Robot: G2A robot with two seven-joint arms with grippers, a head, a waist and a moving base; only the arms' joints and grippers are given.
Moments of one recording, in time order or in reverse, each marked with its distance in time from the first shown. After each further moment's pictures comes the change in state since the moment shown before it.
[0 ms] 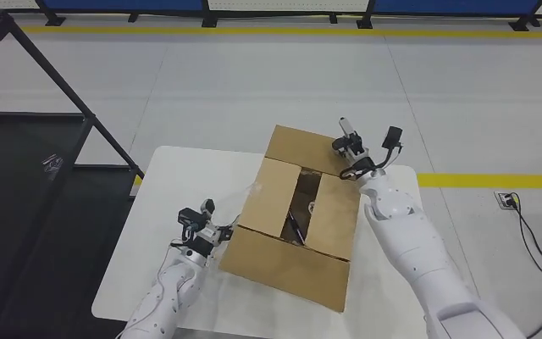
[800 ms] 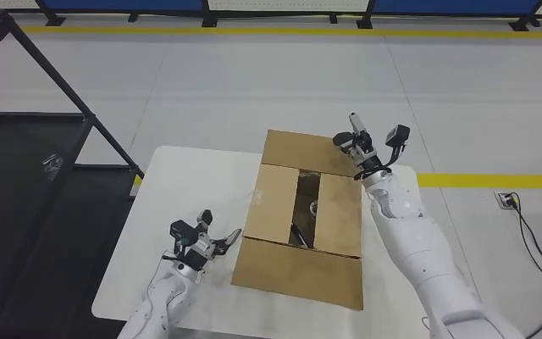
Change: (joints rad) left arm 0.134 0.041 -0.107 -0.141 0.020 -0.049 -0.037; right arm -0.041 0.014 0.099 -0.072 0.130 -0.024 0.186
